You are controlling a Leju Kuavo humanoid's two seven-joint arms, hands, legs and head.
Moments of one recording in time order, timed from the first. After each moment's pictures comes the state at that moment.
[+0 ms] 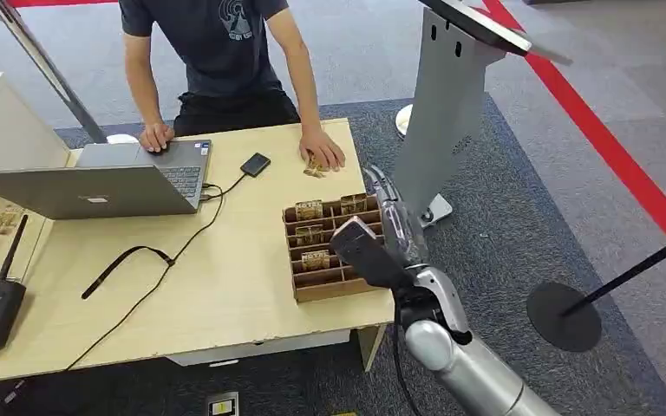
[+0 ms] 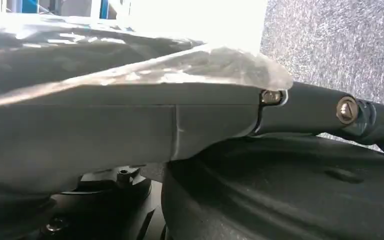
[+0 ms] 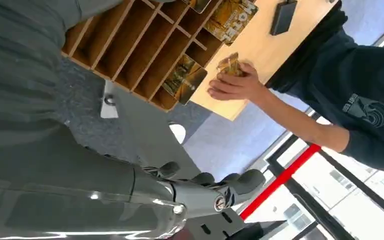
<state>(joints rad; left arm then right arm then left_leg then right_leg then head) -0.17 -0.20 -1.17 -0.16 1.42 0.54 0.40 -0.35 -0.17 0.66 -1.36 0.53 -0.29 0.16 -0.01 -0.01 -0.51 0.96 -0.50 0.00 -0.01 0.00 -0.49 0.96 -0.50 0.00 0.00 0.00</state>
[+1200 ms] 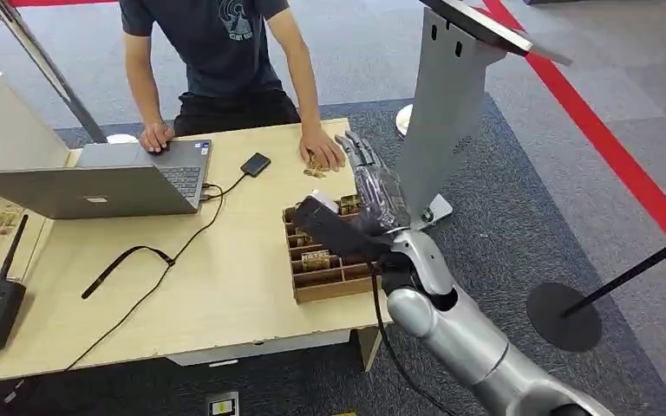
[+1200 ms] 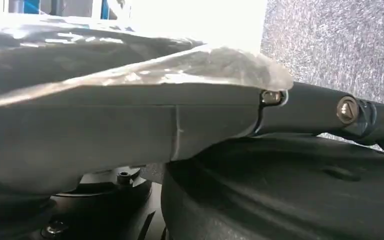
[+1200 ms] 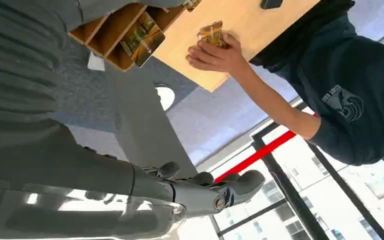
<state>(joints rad) -0.17 -0.19 -1.17 -0.16 1.40 0.52 0.41 -0.54 -0.12 0.72 -1.28 0.67 -0.18 0.25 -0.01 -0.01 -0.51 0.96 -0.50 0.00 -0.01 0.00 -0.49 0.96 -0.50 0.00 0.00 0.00</state>
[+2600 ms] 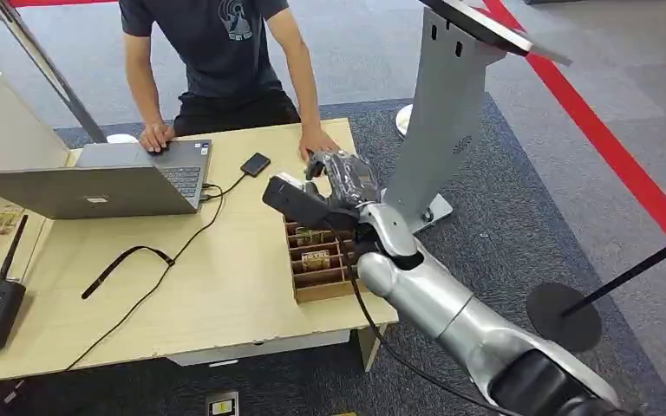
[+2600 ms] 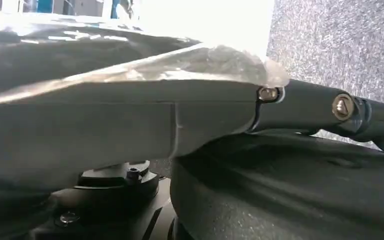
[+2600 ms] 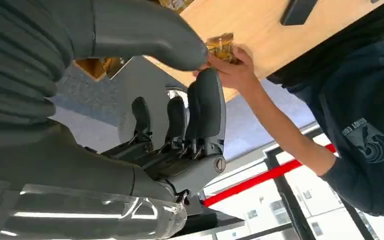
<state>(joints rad) -0.19 -0.21 -1.16 -0.17 1.35 0.57 0.48 -0.75 -0.03 0.83 -0.90 0.61 -0.19 0.24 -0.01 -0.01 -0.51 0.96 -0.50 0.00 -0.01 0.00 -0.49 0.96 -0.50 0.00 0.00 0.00</state>
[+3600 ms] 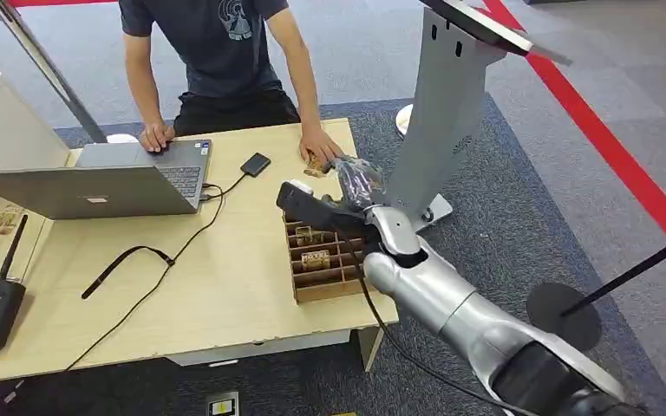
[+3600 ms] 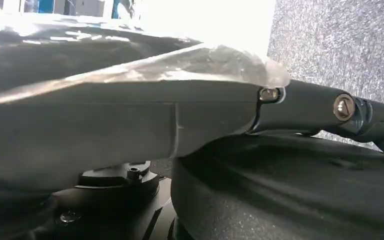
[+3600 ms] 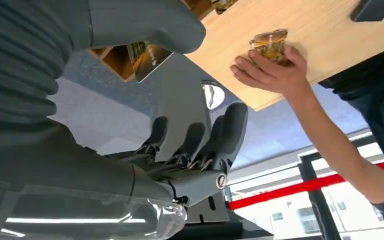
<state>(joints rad) -0.19 -0.21 -1.16 -0.17 1.35 0.58 0.48 -0.79 -0.04 0.88 -0.77 0.63 -0.18 0.29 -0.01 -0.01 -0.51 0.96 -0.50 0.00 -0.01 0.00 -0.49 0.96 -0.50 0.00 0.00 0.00</state>
